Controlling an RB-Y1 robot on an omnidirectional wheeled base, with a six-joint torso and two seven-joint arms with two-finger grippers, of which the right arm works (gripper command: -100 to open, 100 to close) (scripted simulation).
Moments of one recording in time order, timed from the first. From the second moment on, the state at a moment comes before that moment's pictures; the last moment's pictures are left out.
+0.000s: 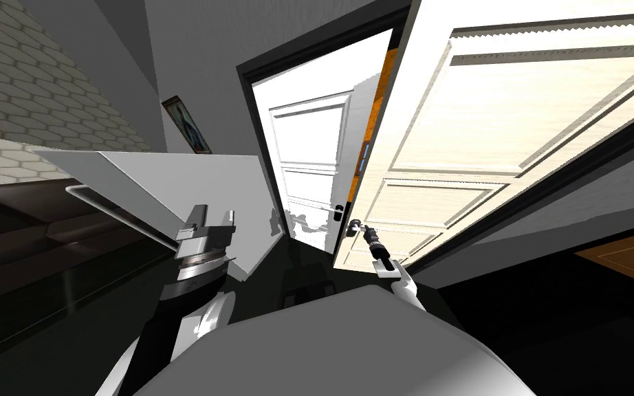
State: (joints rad) arm 0.18 -0.28 -0.33 -1.30 0.20 -0.37 -0.51
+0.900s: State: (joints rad) arm 0.27 -0.35 -0.26 -1.34 0.22 -0.44 -0.60
